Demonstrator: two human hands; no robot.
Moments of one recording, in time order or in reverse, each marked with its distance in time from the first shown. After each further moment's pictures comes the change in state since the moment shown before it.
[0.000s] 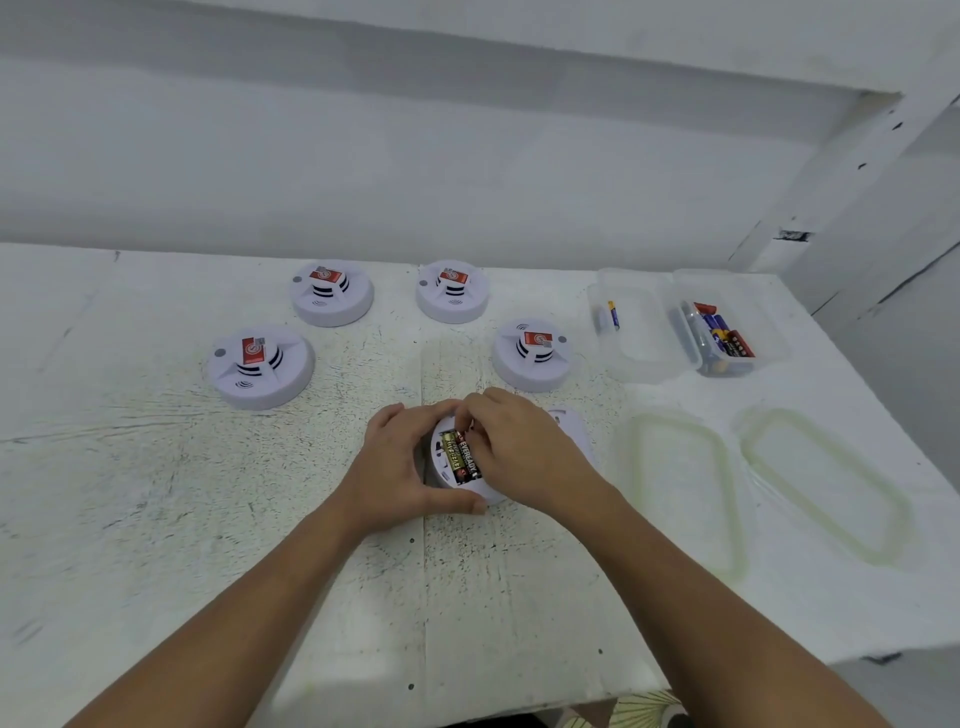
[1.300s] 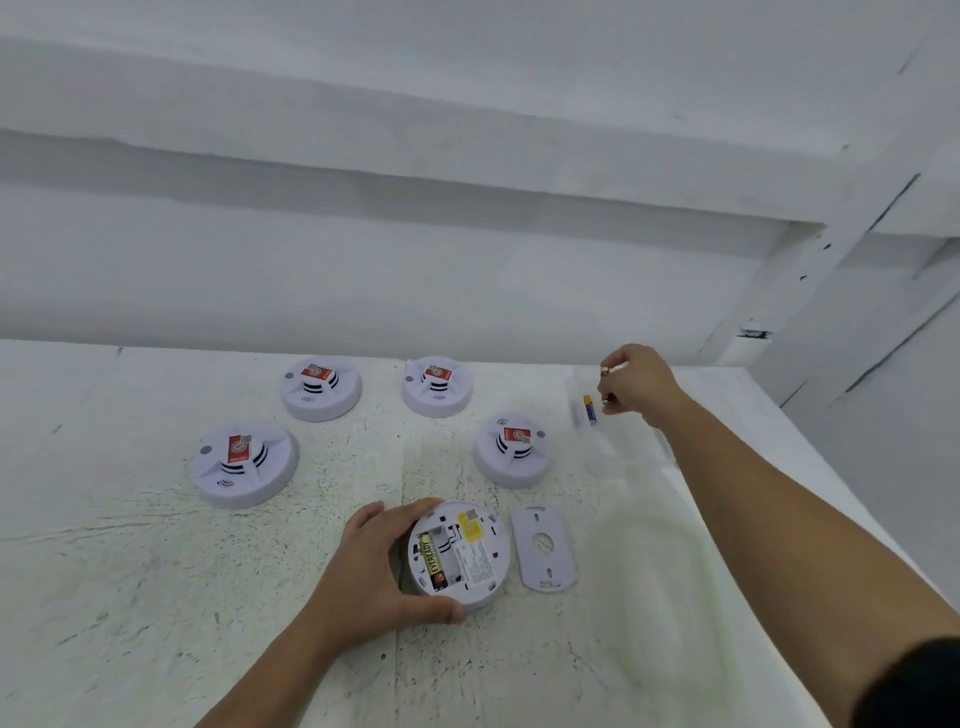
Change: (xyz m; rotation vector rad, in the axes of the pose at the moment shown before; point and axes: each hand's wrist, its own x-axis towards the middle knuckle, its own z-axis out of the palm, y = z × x) left_hand -0.004 0.002 -0.001 0.038 0.020 -0.193; right_hand 0.085 0.152 -0.127 0.495 0.275 0.743
